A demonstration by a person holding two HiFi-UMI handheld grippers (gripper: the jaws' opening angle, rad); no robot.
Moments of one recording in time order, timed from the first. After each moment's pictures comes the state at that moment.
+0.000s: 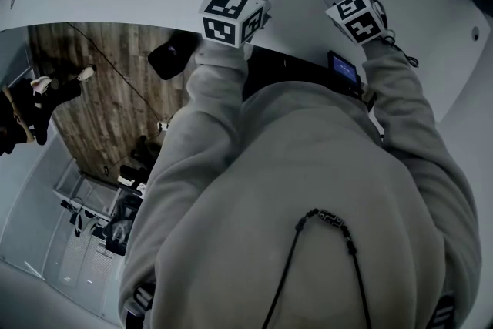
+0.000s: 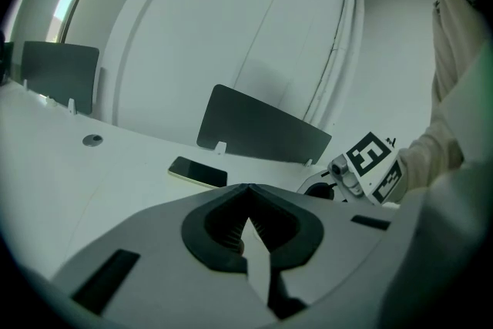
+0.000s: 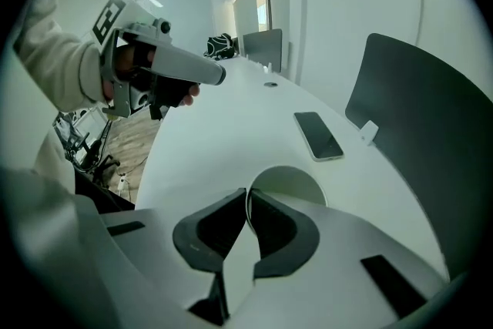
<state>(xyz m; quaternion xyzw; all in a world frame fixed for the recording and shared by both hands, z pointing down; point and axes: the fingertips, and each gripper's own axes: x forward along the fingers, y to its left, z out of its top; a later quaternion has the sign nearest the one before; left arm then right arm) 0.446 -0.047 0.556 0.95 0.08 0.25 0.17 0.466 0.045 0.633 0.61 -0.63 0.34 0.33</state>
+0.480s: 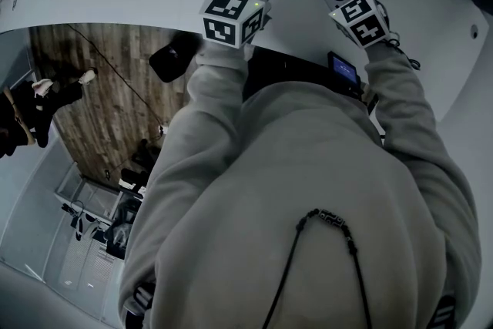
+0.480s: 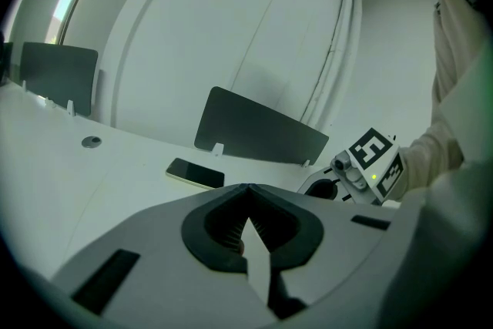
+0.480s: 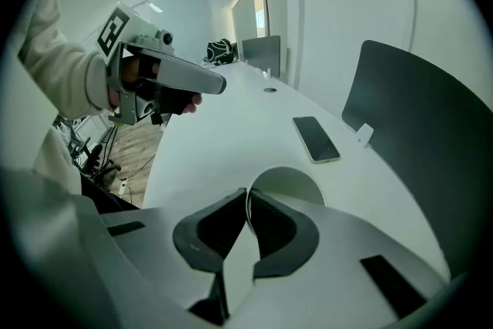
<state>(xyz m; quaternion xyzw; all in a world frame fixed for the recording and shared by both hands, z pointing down) 0.438 -0.049 0.548 0.95 0.08 0.24 0.17 0.458 0.045 0.615 0.62 -0.64 0.34 0.31</state>
